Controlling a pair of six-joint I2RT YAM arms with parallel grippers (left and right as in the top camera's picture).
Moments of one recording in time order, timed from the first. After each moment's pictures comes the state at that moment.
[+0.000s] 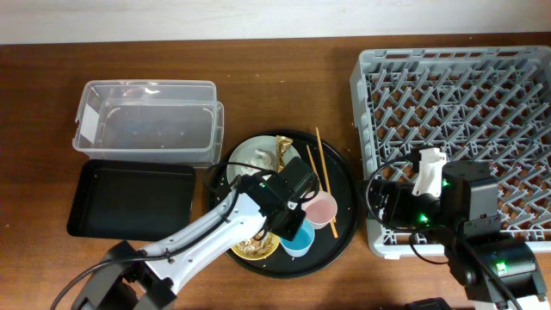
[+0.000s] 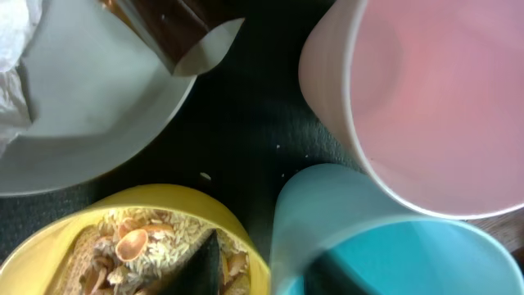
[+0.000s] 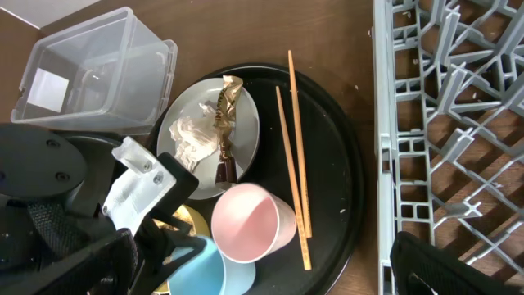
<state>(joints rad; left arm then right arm) -0.80 1.64 1.09 -0.82 0.05 -0.28 0.15 0.83 0.94 -0.89 -0.30 0.37</state>
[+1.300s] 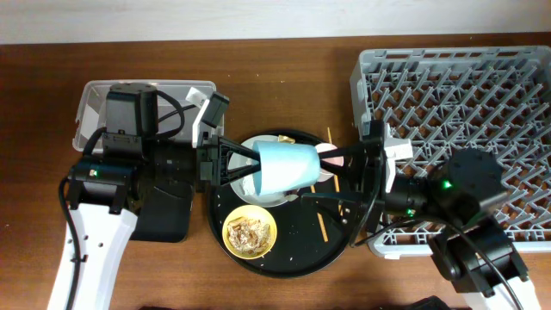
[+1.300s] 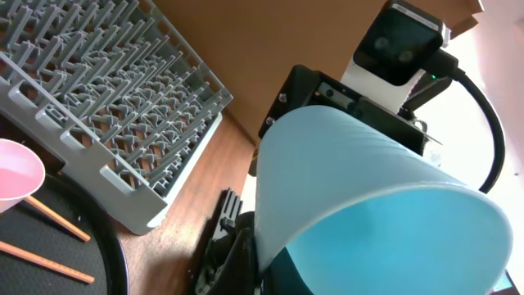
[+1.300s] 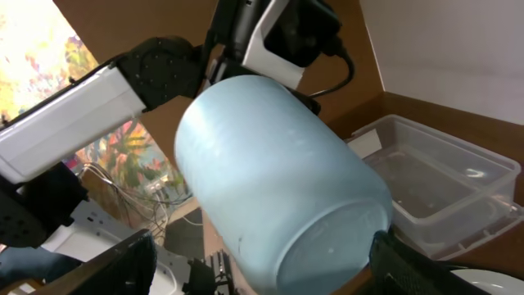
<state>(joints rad) -0.15 1.27 1.33 -0.83 1.35 -0.12 0.35 0.91 0.95 -0.12 -1.00 0.38</state>
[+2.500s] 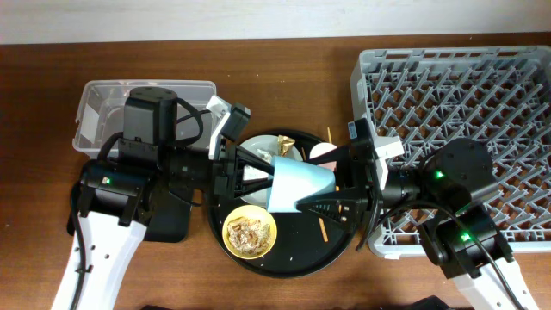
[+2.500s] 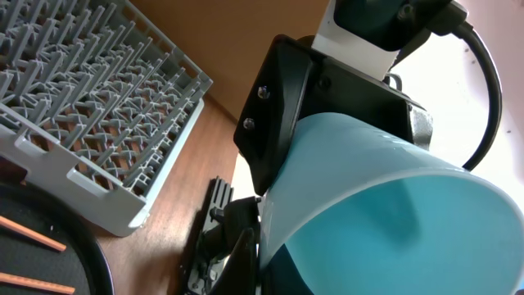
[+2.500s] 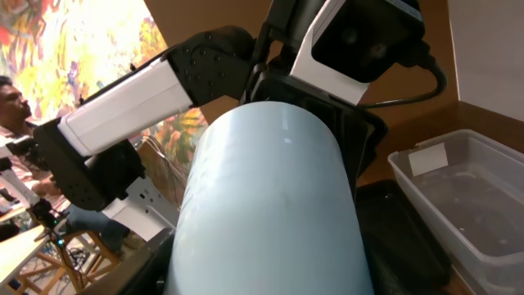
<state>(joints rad) -0.25 1.25 1.33 -0.81 1.33 -0.10 0.36 0.97 0.96 0.06 -1.19 0.42</state>
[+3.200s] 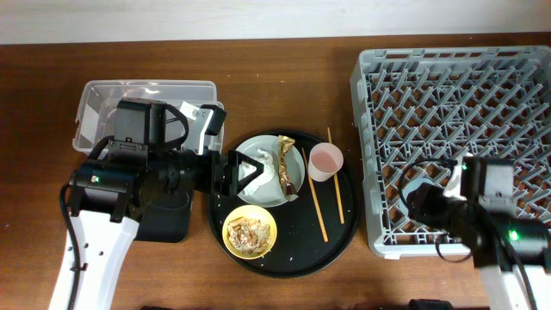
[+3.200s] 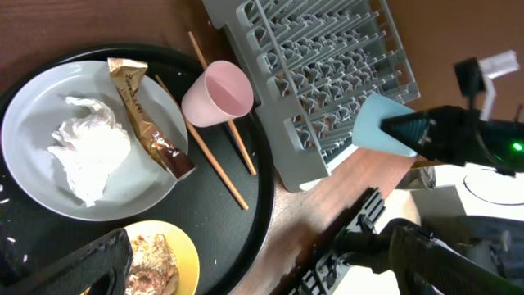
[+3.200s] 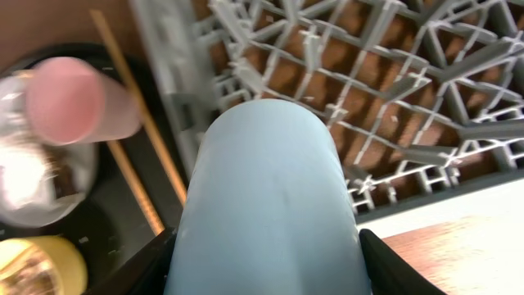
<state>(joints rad) -0.17 1.25 1.33 -1.03 0.72 -0.12 -0.08 0.98 1.00 -1.14 -0.07 0.35</state>
